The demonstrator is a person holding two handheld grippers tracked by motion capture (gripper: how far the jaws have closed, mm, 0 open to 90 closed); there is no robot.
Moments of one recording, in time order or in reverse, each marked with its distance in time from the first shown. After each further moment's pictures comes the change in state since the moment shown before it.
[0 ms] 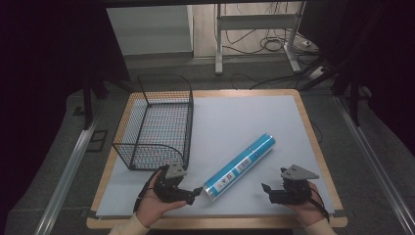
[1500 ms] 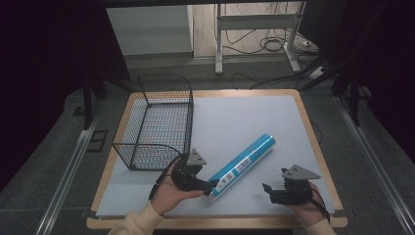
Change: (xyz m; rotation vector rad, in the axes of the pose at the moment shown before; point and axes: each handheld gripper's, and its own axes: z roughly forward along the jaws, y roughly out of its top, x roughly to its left) left arm -0.017 0.052 0.017 0.036 -0.037 0.056; right arm -0.001 -0.001 -0.002 0.002 -0.002 0.016
